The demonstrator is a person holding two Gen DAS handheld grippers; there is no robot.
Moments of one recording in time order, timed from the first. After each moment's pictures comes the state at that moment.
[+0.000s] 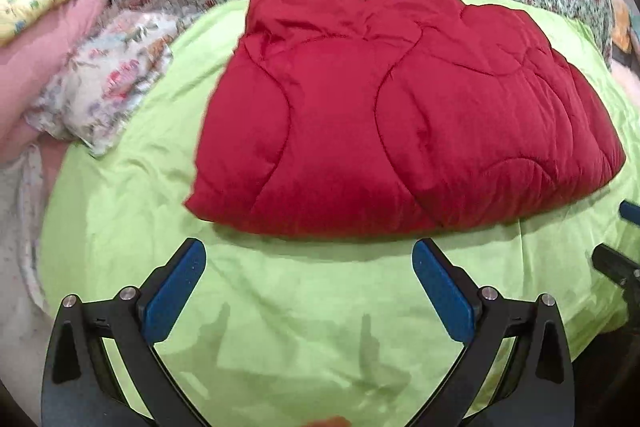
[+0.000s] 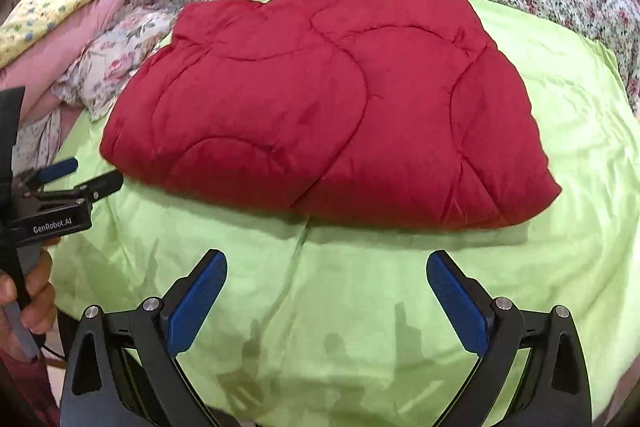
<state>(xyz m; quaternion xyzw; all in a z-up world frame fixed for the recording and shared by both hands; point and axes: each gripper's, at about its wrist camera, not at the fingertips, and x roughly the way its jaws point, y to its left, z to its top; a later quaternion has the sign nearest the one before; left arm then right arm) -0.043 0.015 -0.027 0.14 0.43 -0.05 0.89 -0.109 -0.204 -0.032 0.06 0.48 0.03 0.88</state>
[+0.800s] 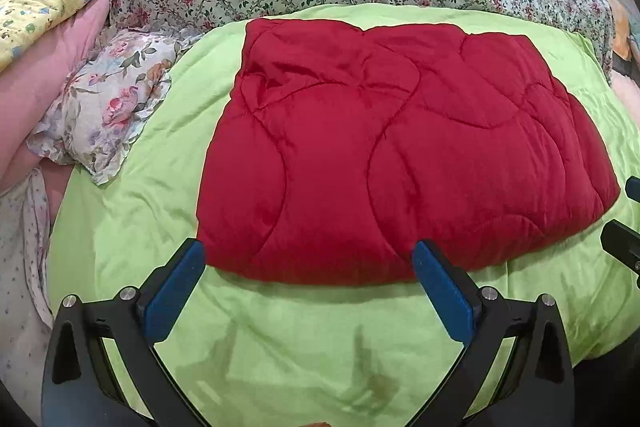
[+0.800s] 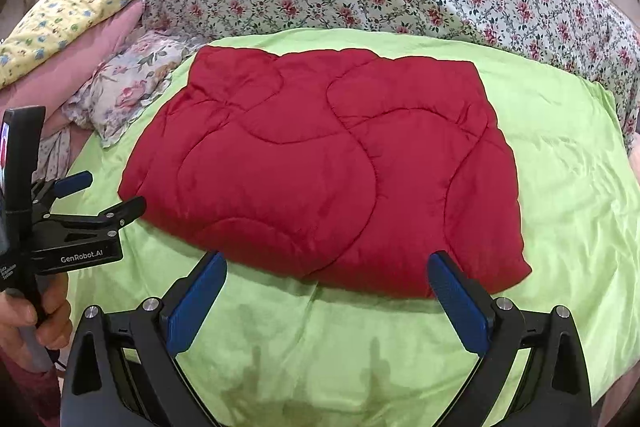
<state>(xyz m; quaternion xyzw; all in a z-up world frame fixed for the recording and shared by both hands) -0.015 0.001 -0.003 0.12 0.43 -0.05 0.90 -0.083 -0.203 0.016 0.05 0.44 0.03 0.90</state>
